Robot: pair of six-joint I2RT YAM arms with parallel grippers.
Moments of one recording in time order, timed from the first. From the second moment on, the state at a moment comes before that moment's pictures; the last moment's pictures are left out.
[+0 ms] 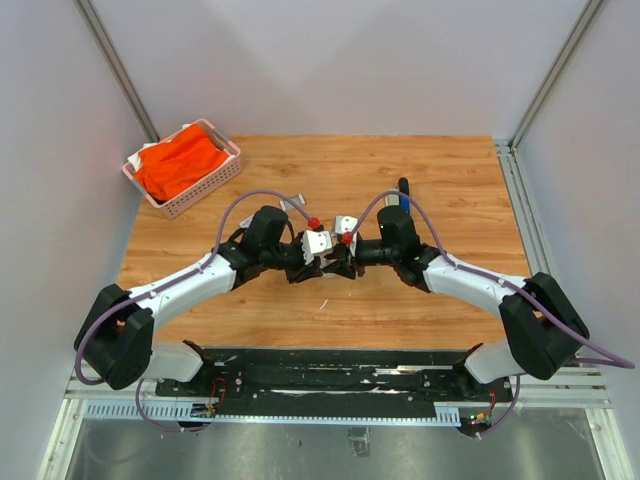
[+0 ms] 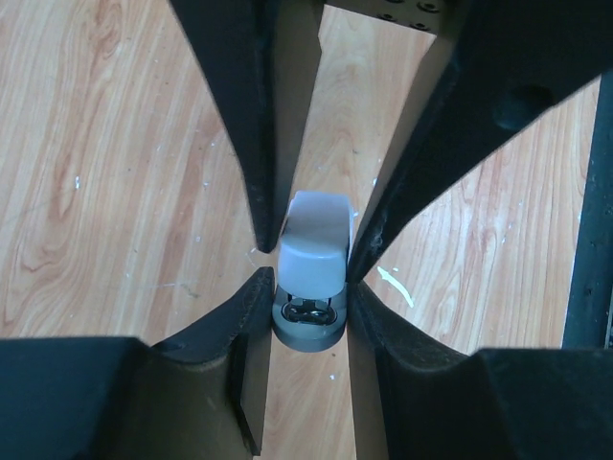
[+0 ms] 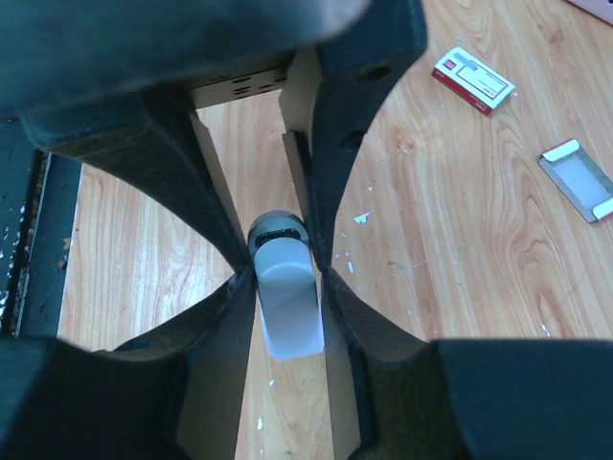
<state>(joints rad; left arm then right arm) -0.64 1.33 0.79 -0.12 0.54 0.49 0.66 1.43 0.76 0.25 -0.75 -0.39</state>
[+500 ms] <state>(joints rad) -0.64 1.32 0.80 -0.19 0.55 0.52 0.65 1.44 0.76 0.25 -0.83 -0.42</state>
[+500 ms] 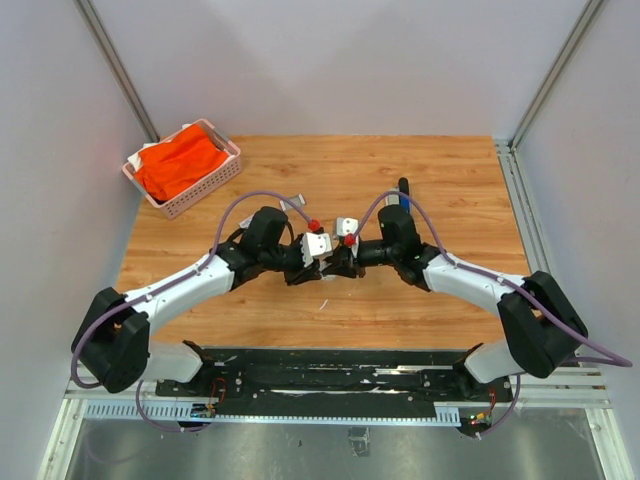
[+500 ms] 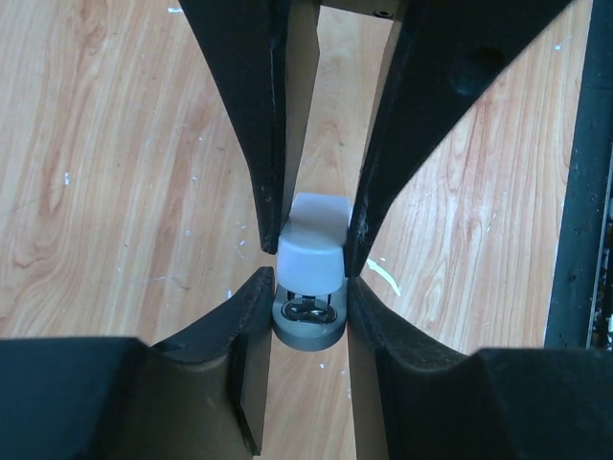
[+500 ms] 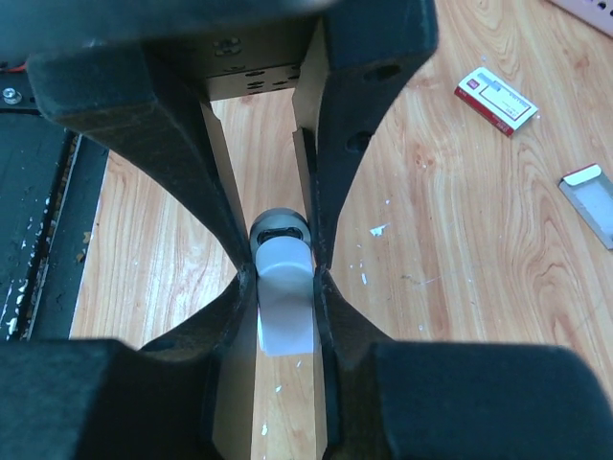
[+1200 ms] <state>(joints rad) -0.60 1.21 0.77 -0.03 0.58 0.43 0.51 1.37 0.69 0.54 -1.01 -0.21</state>
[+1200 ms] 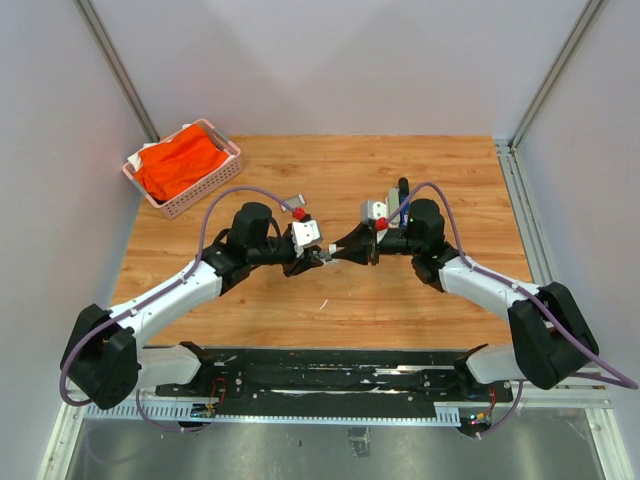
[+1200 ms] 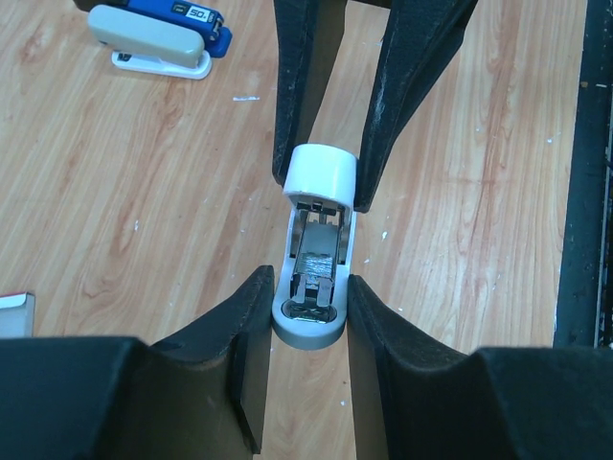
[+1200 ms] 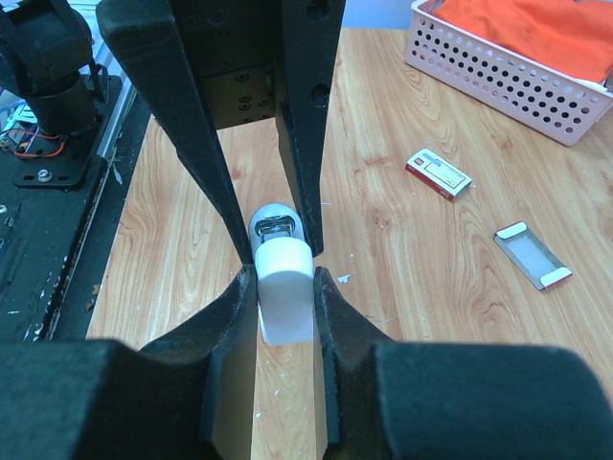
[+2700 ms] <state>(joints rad) -0.60 1.29 0.79 -0.10 0.47 0.40 0.66 1.44 0.82 0.25 -0.71 -0.30</state>
